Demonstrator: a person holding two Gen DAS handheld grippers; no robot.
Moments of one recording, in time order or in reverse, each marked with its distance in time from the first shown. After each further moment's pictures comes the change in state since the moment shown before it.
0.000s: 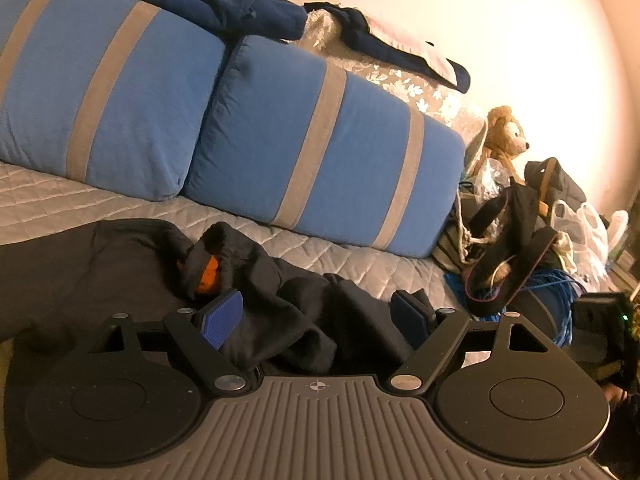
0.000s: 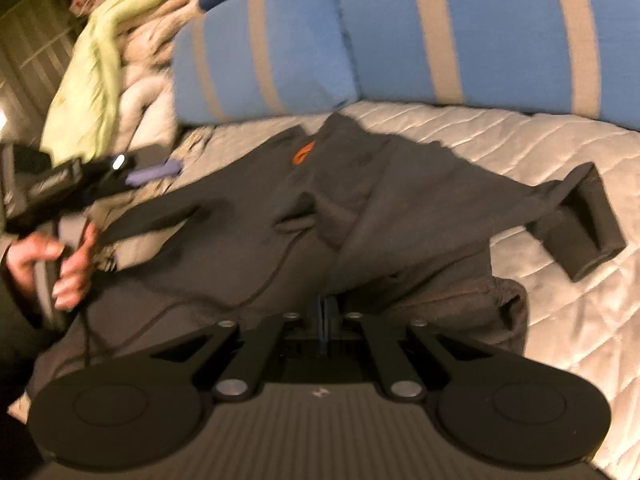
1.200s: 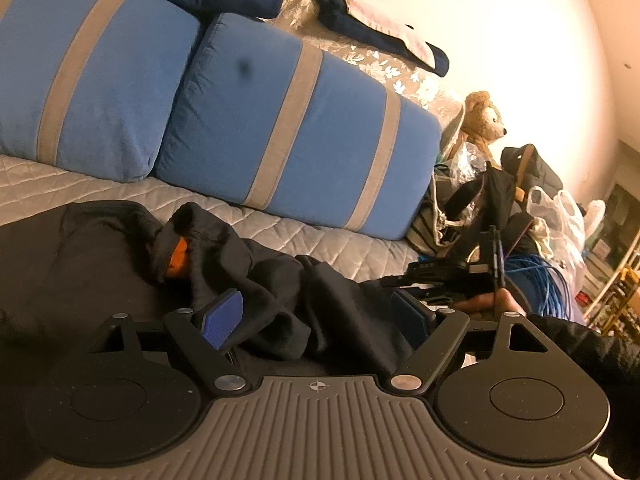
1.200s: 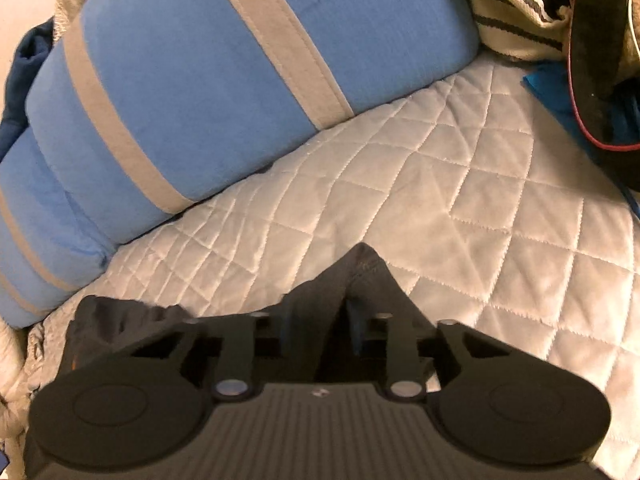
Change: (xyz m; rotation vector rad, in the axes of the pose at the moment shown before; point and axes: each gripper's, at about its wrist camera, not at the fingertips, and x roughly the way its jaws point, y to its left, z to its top) left arm 0.011 -0.004 -0.004 0.005 0.061 -0.087; right arm 0.037 -0.195 0.063 0.598 -0.197 -0.393
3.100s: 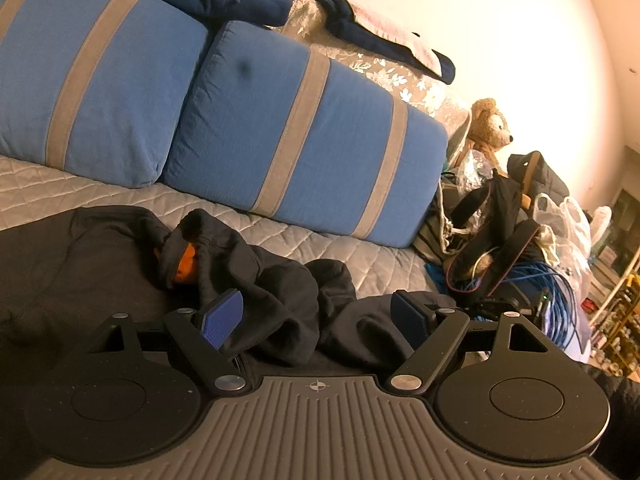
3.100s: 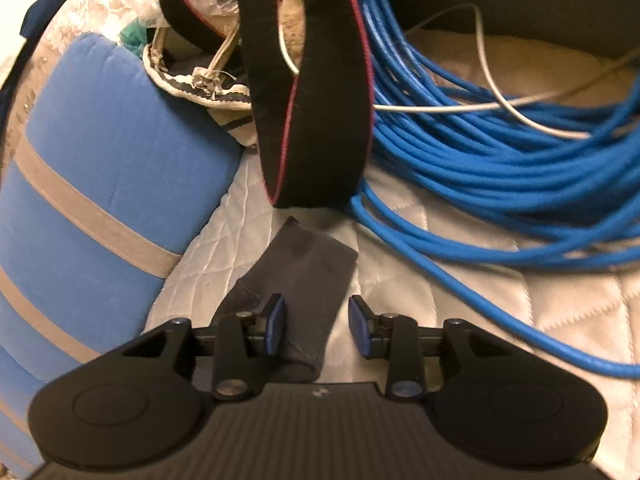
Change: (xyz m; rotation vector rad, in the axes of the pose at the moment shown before) left arm -0.004 0.001 0.002 -0.009 -0.024 0.024; right arm -0.086 -0.142 -0.019 0.470 -0.278 -0.113
